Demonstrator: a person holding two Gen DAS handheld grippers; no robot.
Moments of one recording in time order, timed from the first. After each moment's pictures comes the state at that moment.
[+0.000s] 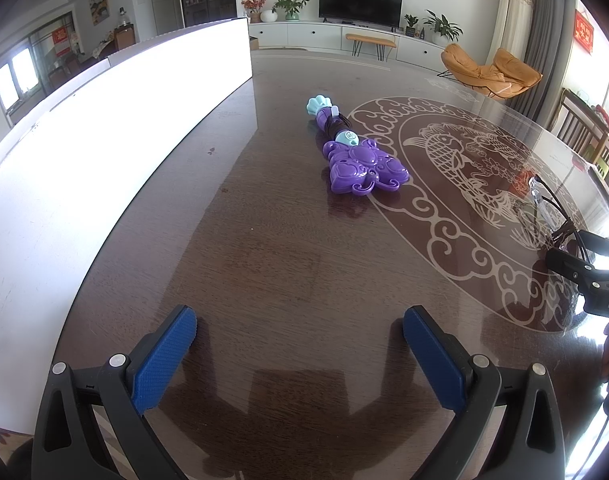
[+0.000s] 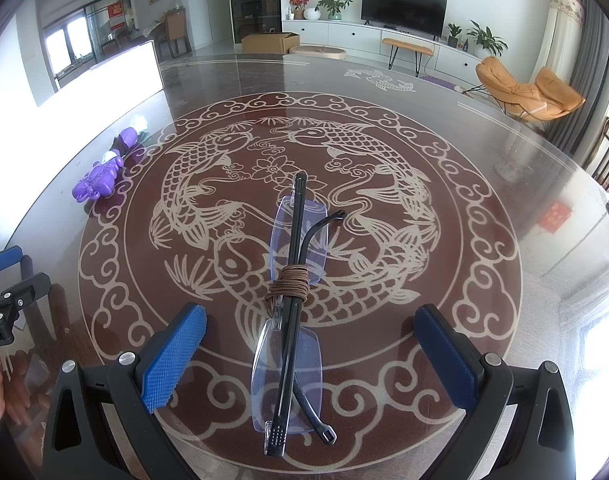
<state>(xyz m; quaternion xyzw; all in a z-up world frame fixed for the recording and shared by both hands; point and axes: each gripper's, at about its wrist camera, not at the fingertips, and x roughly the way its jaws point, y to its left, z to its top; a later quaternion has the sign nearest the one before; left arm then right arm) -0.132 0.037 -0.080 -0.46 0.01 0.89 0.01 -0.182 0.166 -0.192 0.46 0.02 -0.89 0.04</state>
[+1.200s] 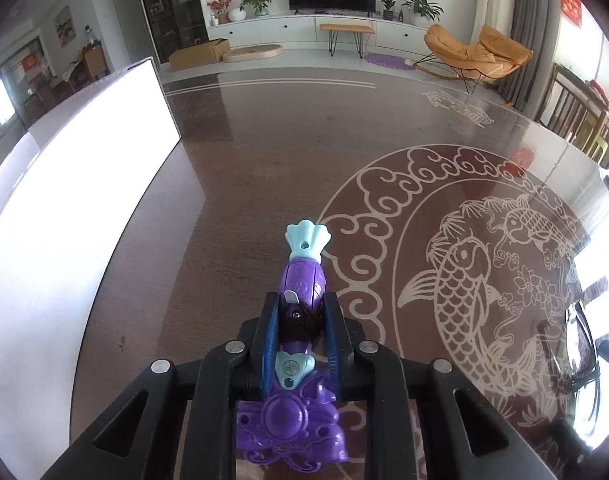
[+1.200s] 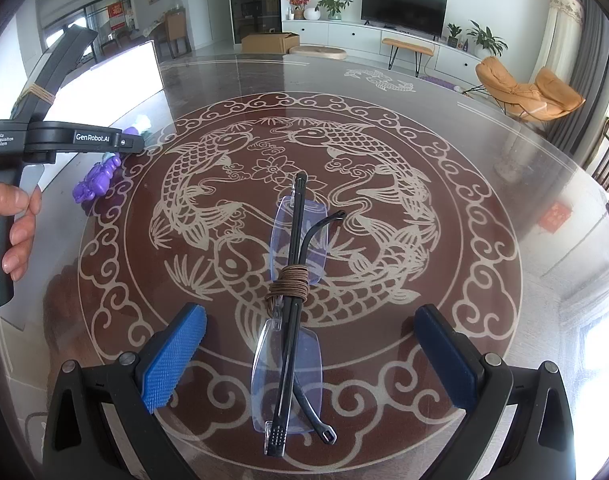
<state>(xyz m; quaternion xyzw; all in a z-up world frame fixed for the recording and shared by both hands) -0.276 0.081 -0.065 -0.47 0.06 0.88 0.05 -0.181 0.167 -0.192 0.46 0.02 -0.89 0.04</state>
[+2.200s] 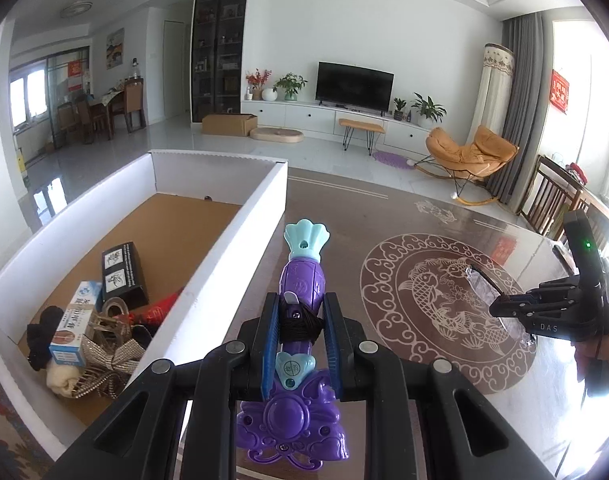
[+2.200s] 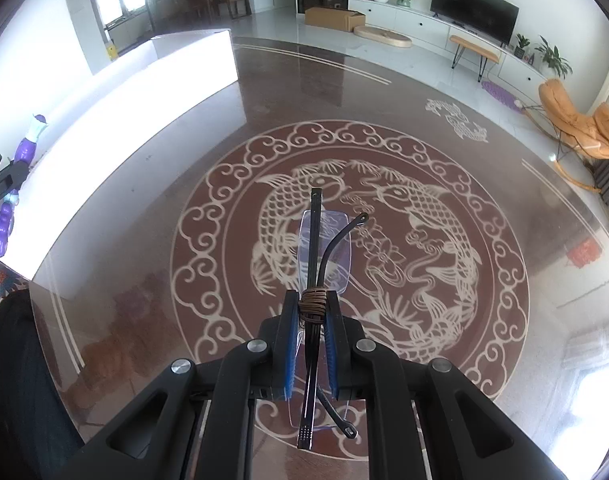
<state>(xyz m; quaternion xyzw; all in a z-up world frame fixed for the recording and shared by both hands) -0.106 -0.071 0.061 -0.32 -0.03 0.95 0.03 -0.212 0.100 -0.107 0.49 0.08 -0.85 0.15</state>
